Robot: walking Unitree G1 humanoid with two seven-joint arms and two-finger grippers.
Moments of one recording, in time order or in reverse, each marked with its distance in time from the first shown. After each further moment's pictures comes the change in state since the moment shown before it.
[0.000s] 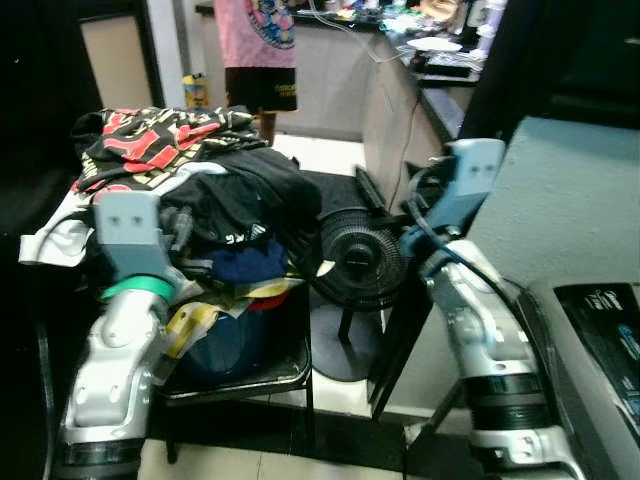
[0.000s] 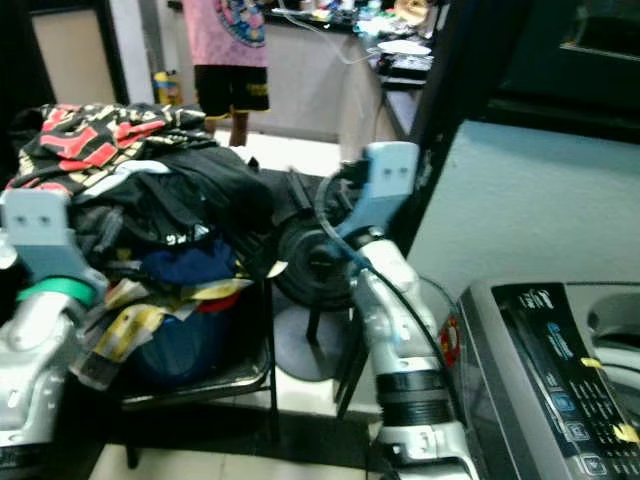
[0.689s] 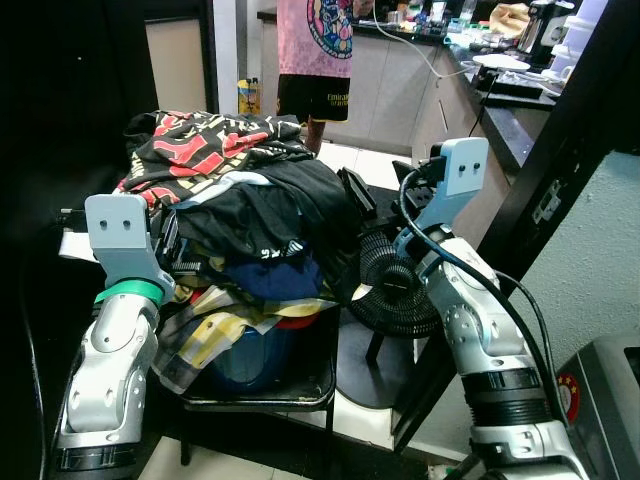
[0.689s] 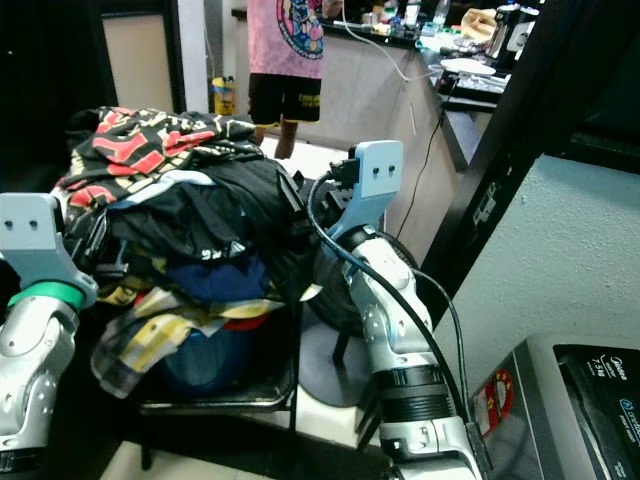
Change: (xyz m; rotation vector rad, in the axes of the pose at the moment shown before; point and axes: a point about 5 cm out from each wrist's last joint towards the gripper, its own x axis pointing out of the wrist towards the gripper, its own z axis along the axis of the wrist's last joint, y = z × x) left arm -0.003 -0.008 -0.006 -0.008 0.014 -0.025; right arm -0.001 -0.015 0.002 -0.028 0.010 -0.032
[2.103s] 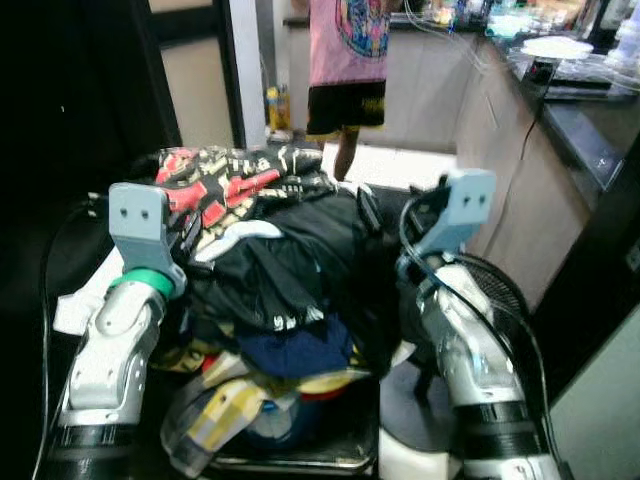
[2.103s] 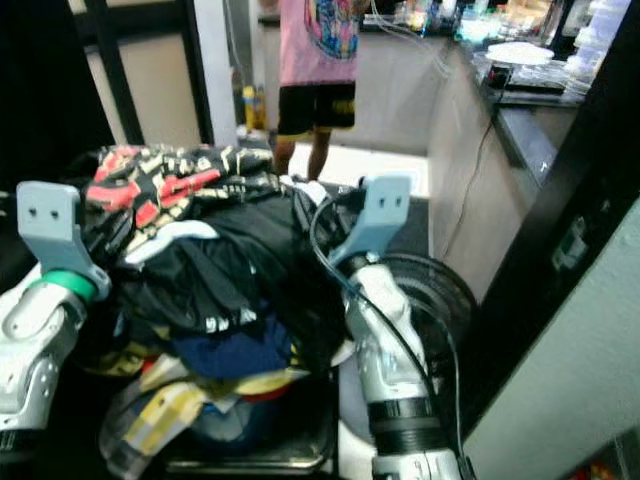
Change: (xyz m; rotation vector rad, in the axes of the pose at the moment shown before) left arm 0.015 0.002 -0.001 -0.003 0.038 -0.168; right arm -0.022 0.011 -0.024 0.014 -0.017 -0.129
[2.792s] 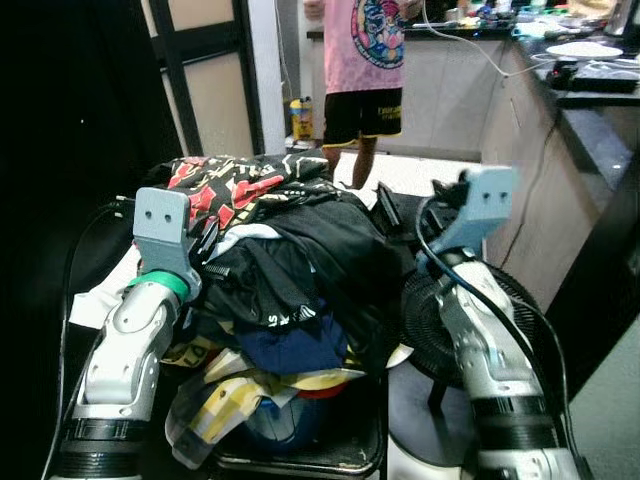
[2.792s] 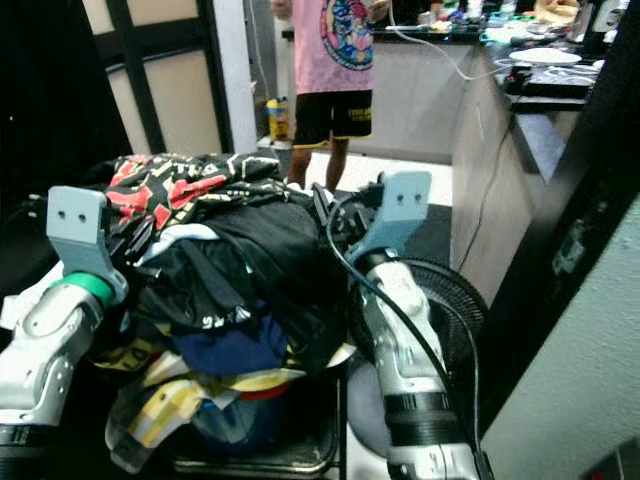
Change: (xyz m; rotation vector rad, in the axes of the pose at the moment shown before) left arm 0.004 -0.006 -0.005 0.056 0.042 0.006; right arm 0.014 -0.018 0.008 -0.006 -0.001 0.006
